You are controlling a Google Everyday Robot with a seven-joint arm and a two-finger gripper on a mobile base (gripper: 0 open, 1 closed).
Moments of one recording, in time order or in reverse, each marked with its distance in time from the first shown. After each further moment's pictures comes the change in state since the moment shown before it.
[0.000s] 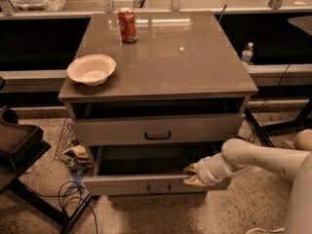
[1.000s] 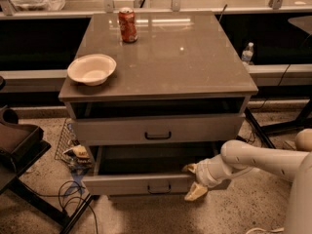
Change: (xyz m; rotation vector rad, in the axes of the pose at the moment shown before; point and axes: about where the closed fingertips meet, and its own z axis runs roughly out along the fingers) arm 0.000 0.001 0.001 -0.002 -0.001 0.000
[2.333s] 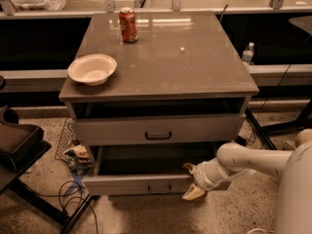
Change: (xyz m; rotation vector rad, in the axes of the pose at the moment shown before) arm 0.011 0.020 0.023 -0.051 0.021 0.033
